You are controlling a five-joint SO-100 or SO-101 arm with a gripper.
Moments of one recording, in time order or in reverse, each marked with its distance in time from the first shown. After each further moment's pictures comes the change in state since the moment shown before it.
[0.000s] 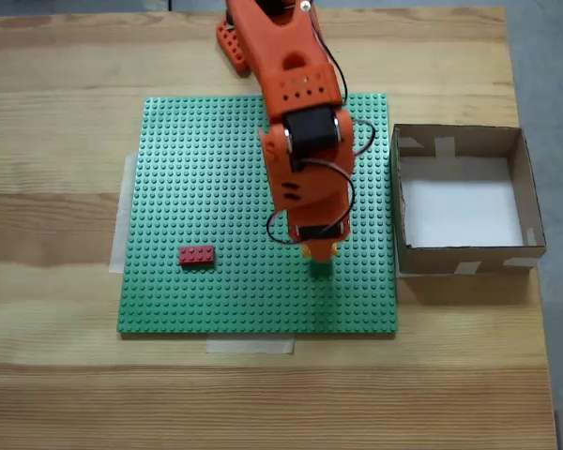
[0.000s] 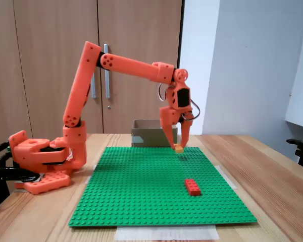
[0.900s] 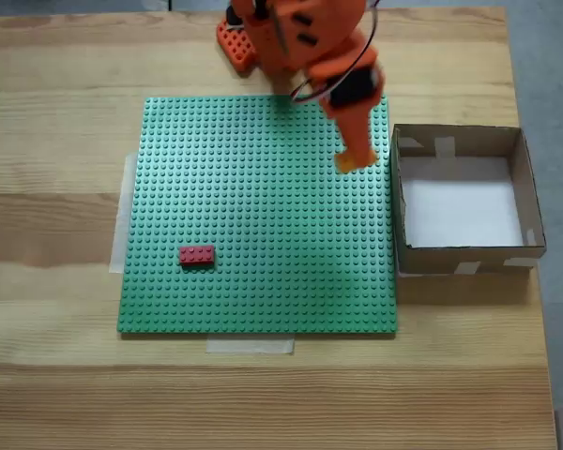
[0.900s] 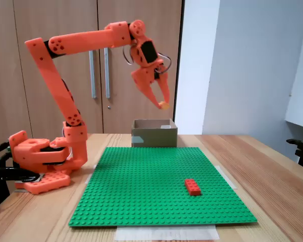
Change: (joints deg) arm -10.8 39.6 15.5 4.2 -5.2
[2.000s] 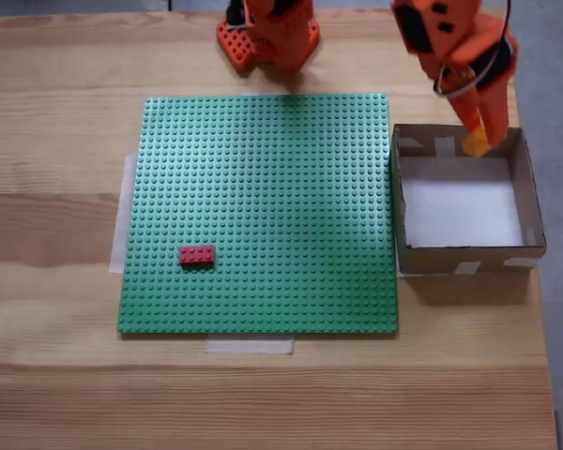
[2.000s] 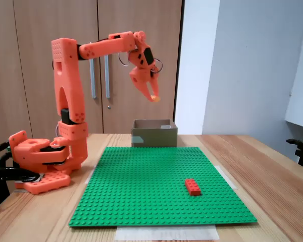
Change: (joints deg) arm -20.0 -23.0 -23.2 -1.4 0.8
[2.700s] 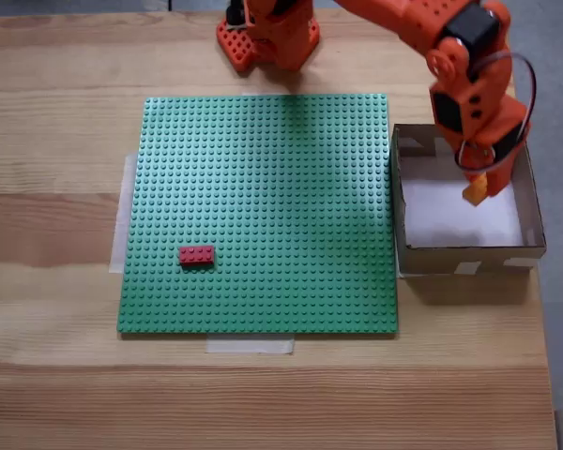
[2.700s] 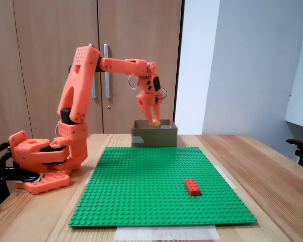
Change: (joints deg) arm -1.2 -20.7 -2.5 -5.7 -1.6
